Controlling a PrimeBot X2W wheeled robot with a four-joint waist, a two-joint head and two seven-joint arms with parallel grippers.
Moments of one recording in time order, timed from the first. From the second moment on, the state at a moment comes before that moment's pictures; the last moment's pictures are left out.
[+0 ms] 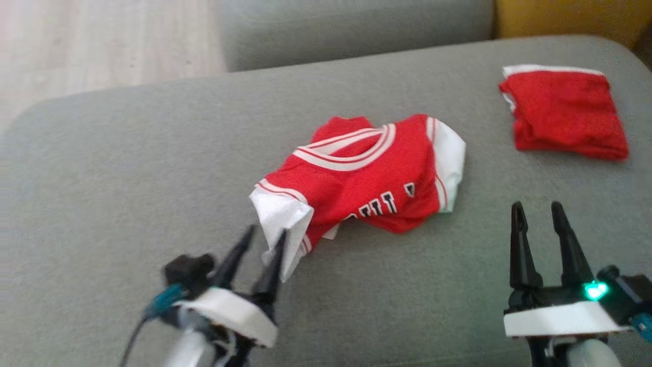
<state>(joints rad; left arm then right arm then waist) -0.13 0.10 -0.49 0.34 -0.51 -0.07 -0.25 0.07 -0.05 0.05 0.04 0.29 0.12 -0.26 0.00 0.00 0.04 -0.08</state>
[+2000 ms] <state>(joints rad) 0.22 0.06 -0.15 0.06 -0.07 -0.05 -0.25 0.20 -0.04 0.00 0.14 0.18 0.12 -0.26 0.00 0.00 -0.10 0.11</state>
